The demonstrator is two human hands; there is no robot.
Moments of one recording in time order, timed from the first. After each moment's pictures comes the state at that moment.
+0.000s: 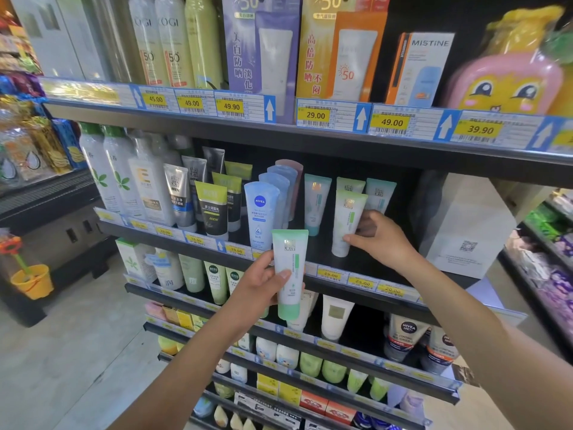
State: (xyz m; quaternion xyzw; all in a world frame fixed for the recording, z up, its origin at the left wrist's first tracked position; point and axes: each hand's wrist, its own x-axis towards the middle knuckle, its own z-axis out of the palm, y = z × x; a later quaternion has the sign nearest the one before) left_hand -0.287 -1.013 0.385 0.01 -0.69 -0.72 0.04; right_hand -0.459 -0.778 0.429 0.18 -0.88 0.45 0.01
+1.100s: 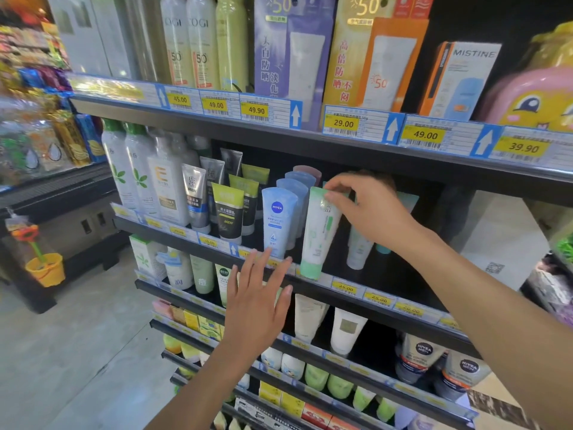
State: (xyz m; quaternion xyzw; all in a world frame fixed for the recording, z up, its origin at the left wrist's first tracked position) left_hand -0.301 -1.028 0.324 0.06 -0.94 -0.12 0.31; right_hand -0.419 -0.847 0.526 0.38 -0.86 0.28 0.18
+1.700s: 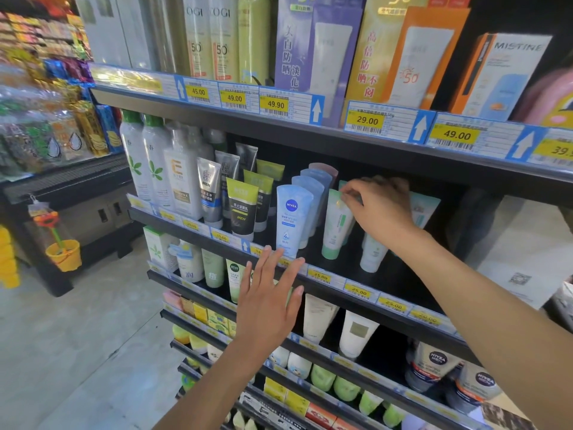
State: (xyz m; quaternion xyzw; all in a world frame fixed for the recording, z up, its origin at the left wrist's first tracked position) left_hand -0.308 -1.028 0.314 0.07 -0.93 -0.12 0.34; right_hand -0.457 -0.871 0.505 0.28 -0.92 0.10 0.25
